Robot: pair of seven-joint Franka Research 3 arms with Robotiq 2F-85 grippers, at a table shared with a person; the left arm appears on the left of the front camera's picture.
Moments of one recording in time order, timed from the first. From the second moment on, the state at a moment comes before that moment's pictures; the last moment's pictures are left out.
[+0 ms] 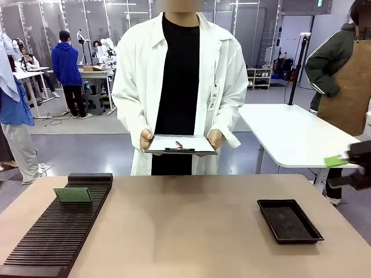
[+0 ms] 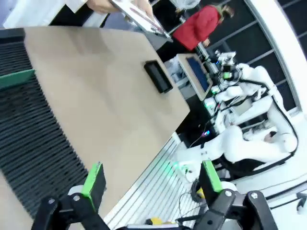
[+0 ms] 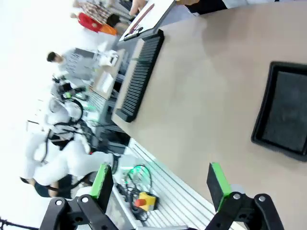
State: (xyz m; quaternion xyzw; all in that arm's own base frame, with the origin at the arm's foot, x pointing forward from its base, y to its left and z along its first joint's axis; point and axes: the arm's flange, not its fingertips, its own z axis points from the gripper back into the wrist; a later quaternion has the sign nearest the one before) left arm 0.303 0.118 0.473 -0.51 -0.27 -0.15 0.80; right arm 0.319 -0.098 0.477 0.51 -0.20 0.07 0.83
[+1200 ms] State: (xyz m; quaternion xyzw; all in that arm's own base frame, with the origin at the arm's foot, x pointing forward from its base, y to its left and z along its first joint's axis) left arm 0.212 0.232 0.415 -0.52 -0.31 -0.01 0.80; right arm 0.253 -0.194 0.445 0.55 -0.24 -0.02 0.80
